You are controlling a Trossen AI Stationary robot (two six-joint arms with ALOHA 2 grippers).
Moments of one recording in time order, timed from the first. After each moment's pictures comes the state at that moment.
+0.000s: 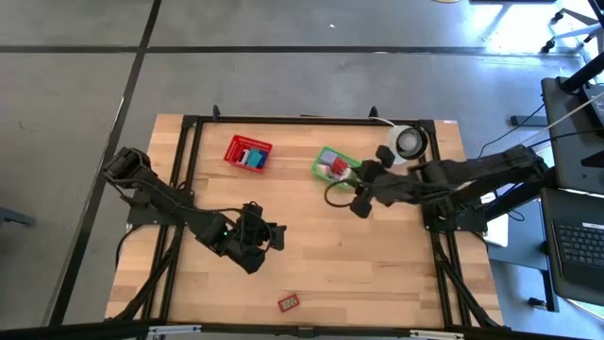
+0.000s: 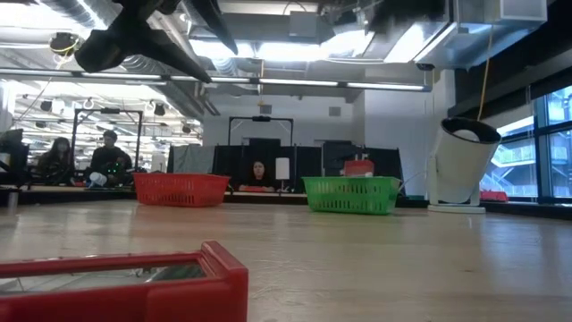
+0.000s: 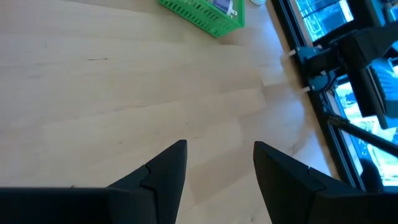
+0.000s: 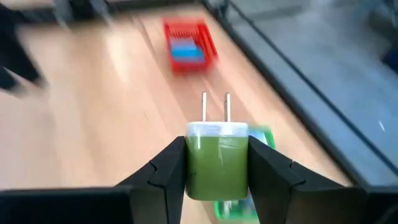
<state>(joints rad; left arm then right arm) -0.54 1.55 1.09 -0.52 -0.79 -1.74 0.27 1.26 1.21 -0.74 0.65 0.38</state>
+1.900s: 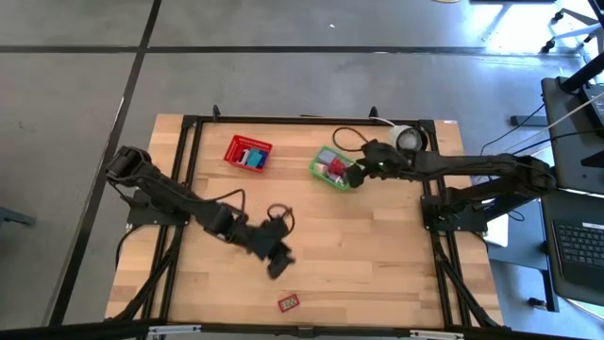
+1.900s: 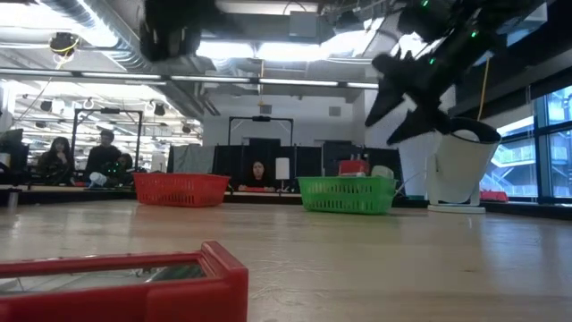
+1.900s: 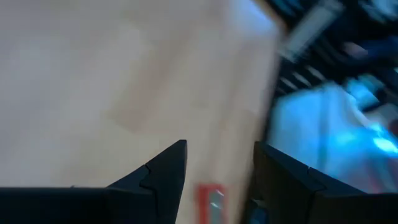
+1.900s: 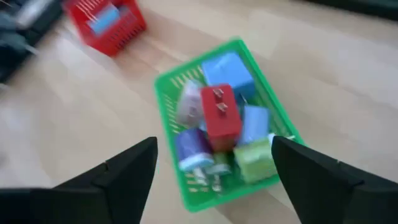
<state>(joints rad) -0.43 1.55 1.09 -0.23 -0.18 -1.00 -0.21 1.20 0.69 -0.27 0.21 0.69</state>
